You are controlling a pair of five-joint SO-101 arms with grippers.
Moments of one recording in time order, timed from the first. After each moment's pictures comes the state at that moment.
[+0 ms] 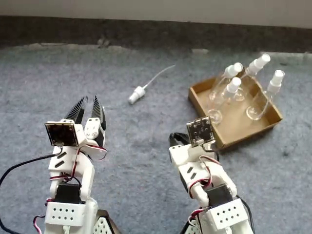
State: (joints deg) left arm -2.7 -93.4 94.3 11.6 10.5; right arm -23.8 -85.8 89.3 35.6 0.7
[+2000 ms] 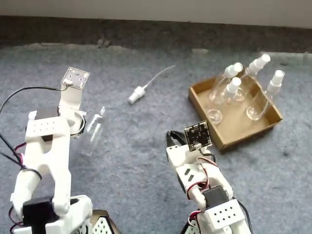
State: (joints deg) left arm -17.0 -19.6 41.6 55.3 -20.2; right arm -24.7 -86.3 95.8 24.7 0.7
